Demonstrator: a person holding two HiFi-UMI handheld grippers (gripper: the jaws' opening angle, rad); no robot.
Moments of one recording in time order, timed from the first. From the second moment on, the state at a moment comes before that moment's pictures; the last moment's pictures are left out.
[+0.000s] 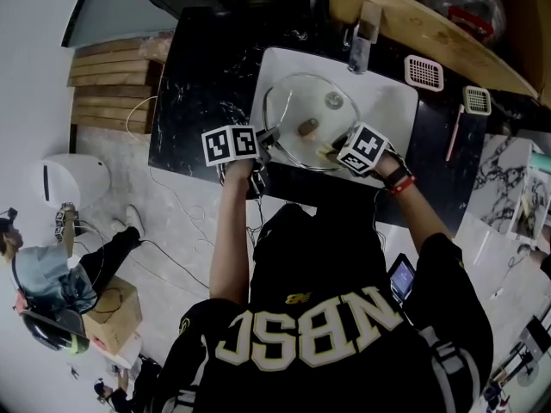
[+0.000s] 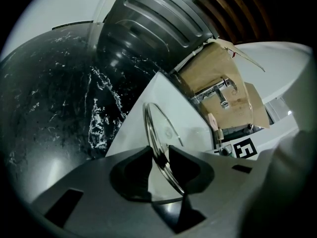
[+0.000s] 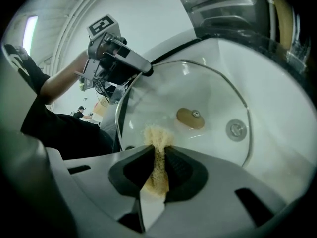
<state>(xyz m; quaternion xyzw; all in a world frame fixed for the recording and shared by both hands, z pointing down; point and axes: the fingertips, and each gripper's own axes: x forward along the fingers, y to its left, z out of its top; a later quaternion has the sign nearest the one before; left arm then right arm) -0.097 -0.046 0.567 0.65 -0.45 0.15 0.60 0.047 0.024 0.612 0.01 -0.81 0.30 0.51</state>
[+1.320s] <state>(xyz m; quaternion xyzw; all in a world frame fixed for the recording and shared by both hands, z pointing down) -0.110 -0.047 0.566 0.61 -0.44 0.09 0.65 -0.080 -0.036 0.590 0.09 -0.92 0.19 0.32</state>
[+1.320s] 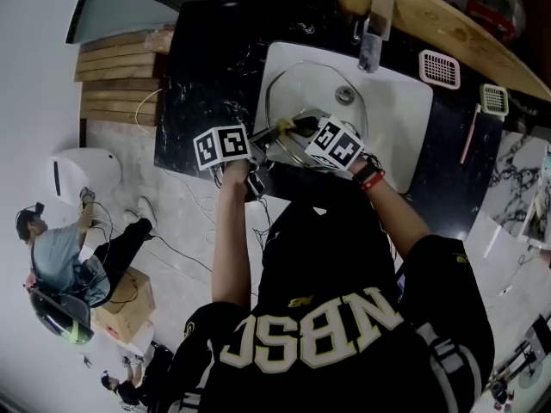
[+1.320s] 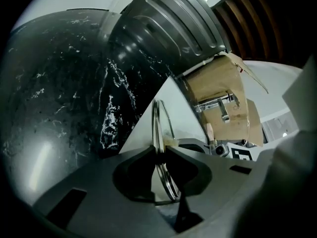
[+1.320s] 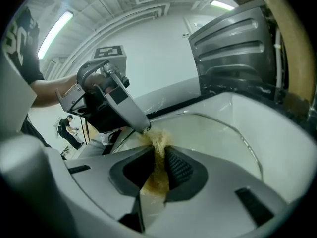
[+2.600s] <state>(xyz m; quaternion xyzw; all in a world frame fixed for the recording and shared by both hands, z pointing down) -0.116 -0.050 0.565 0.60 -0.44 0.06 0.66 -0.069 -0.172 0.649 0.23 -0.89 0.09 0.39</state>
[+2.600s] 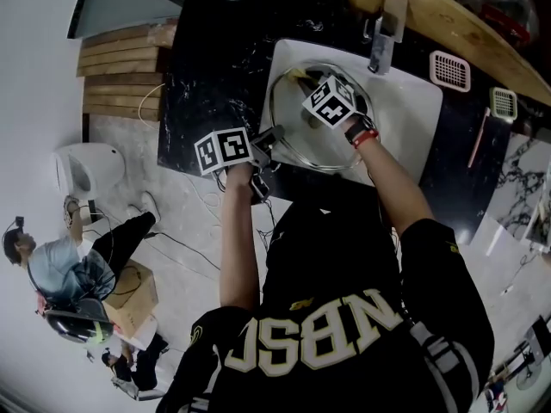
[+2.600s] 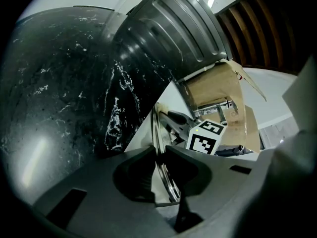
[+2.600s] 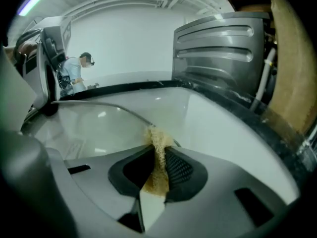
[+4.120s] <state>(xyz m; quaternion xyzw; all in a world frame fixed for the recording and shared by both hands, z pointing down) -0.116 -0.051 0.563 0.61 -0.44 0.06 0.65 0.099 -0.118 0.703 0.22 -0.77 0.14 0.58</state>
